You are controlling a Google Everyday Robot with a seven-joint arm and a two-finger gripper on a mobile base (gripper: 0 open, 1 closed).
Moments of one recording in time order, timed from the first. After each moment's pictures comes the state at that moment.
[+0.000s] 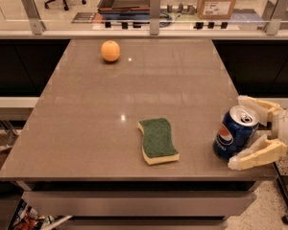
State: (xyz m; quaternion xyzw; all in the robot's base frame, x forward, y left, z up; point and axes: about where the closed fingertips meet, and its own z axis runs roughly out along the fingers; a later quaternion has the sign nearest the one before) arm 0.425 -0.196 0.871 -0.45 0.68 0.30 0.49
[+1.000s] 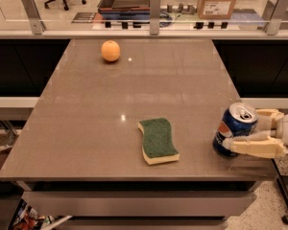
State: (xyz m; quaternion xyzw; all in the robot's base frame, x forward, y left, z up) arm 0.424 -0.207 0.867 -0.43 0.69 0.30 0.50
